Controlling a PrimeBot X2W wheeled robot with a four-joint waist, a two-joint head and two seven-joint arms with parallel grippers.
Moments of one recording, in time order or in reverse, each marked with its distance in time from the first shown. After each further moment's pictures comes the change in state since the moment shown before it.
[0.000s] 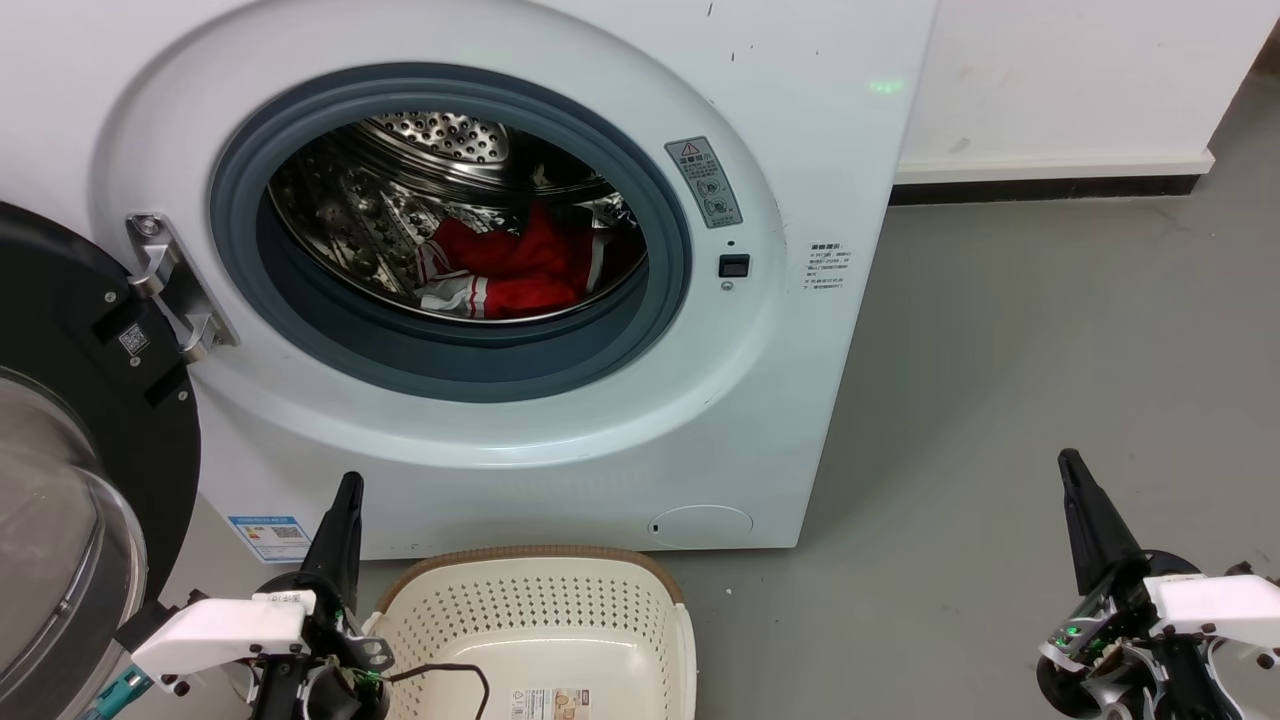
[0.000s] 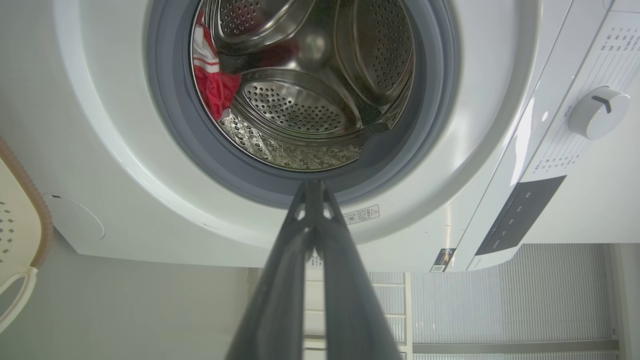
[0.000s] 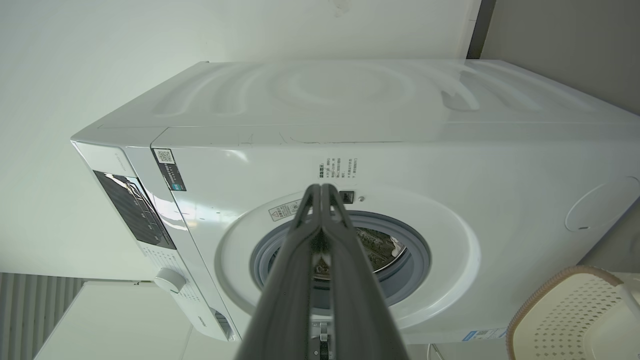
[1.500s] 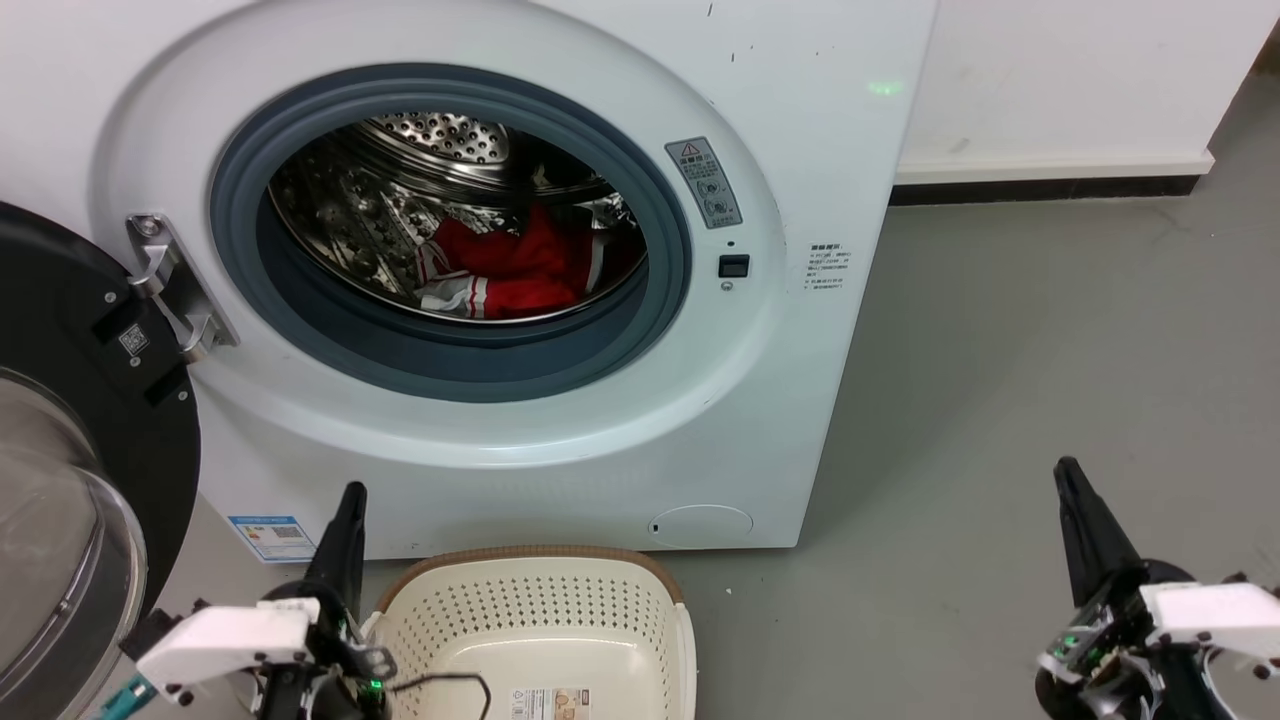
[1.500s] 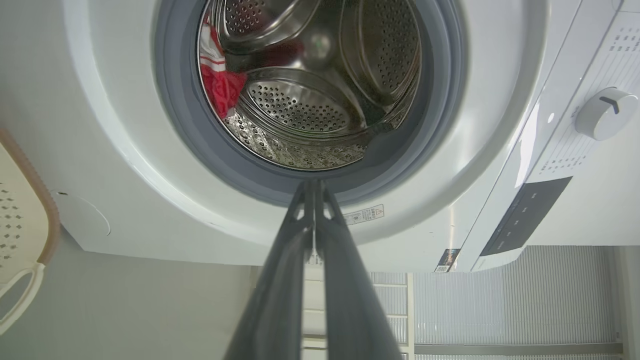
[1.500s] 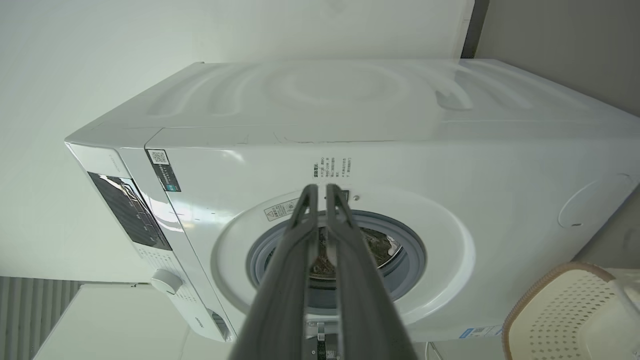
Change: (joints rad) left arm 0.002 0.000 -0.001 0.005 0.000 0.000 -0.001; right arm 0.002 0.000 0.000 0.004 0.000 0.000 0.000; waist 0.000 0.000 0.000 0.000
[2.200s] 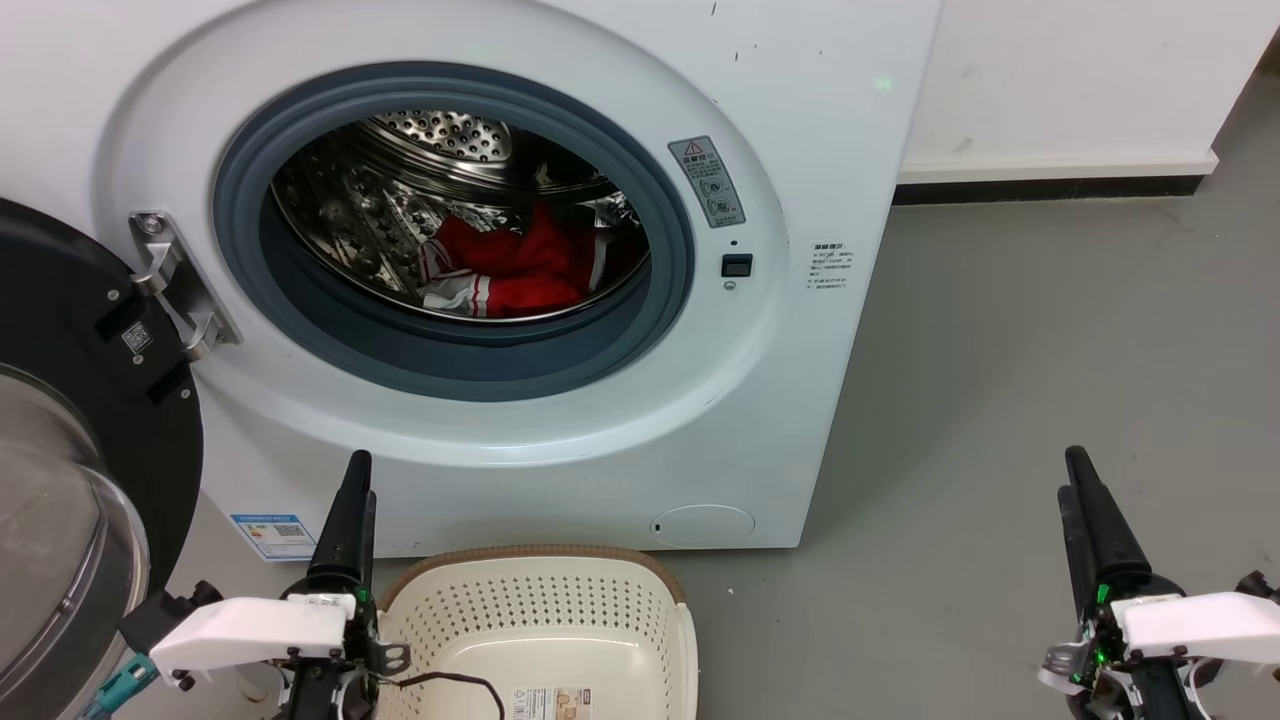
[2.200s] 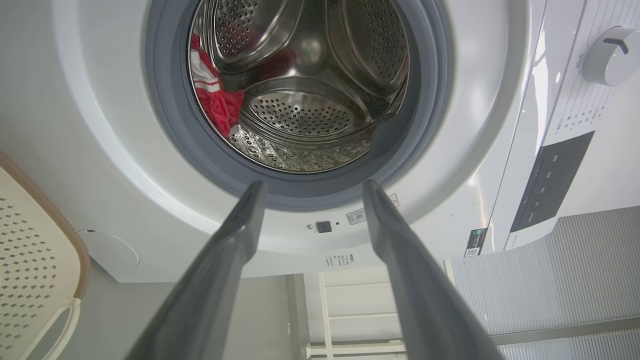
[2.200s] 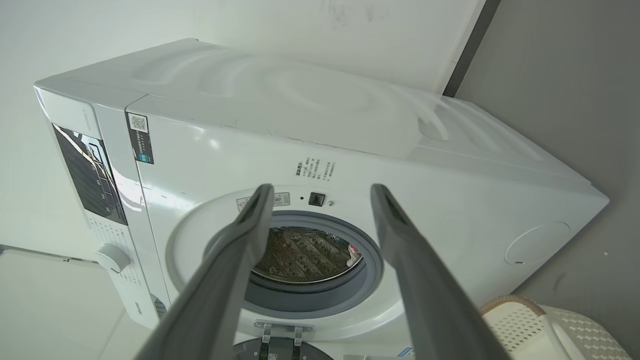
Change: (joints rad) left arm 0.024 -0.002 -0.053 -0.054 0.160 0.000 -0.087; right arm 0.048 0.002 0.032 -0.061 -0.206 0.000 -0.087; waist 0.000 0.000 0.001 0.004
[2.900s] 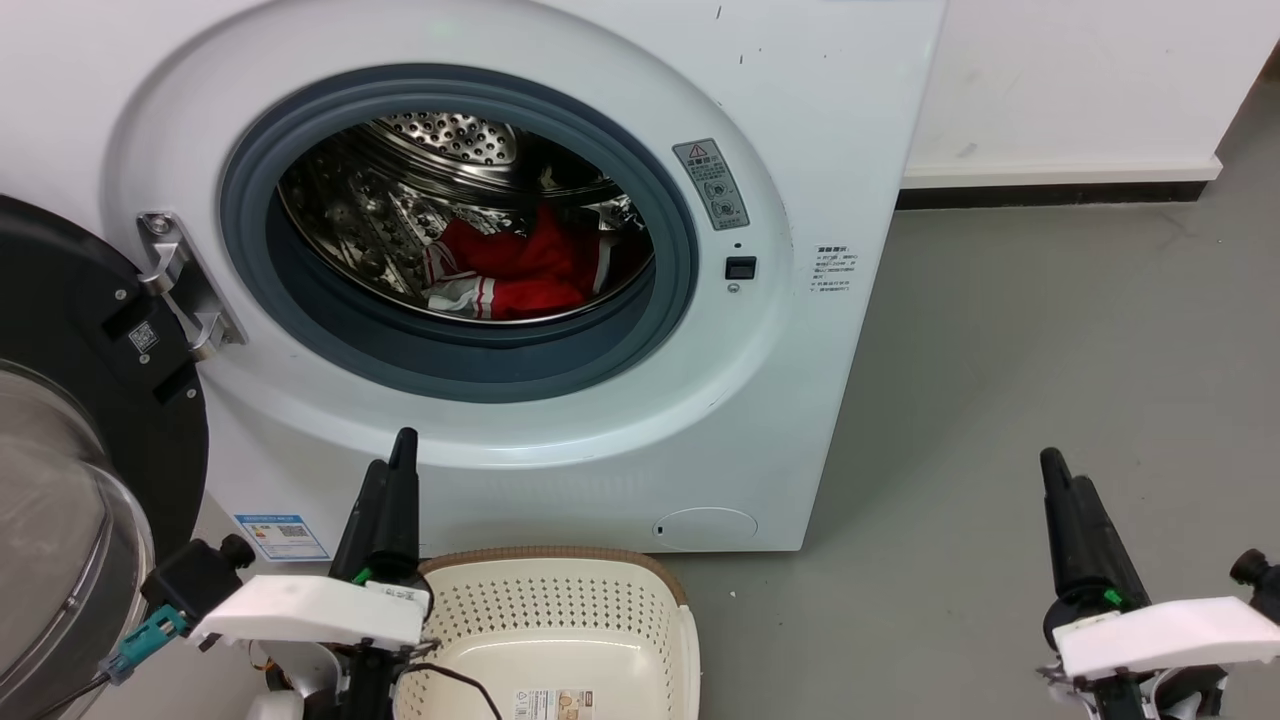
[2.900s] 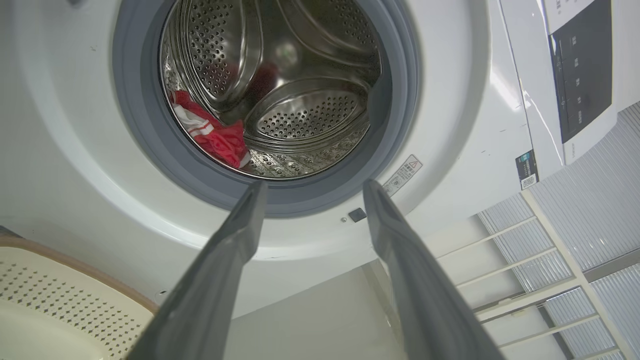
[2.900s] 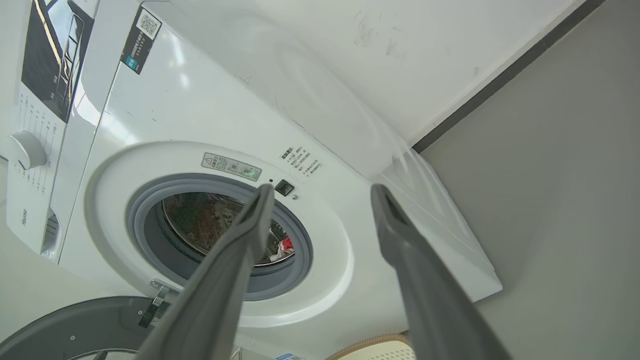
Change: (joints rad) left arm -0.006 0.000 -0.071 -0.064 0.419 0.012 -0.080; right arm 0.046 0.000 0.036 -0.101 -0.490 0.000 -0.080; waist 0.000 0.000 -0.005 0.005
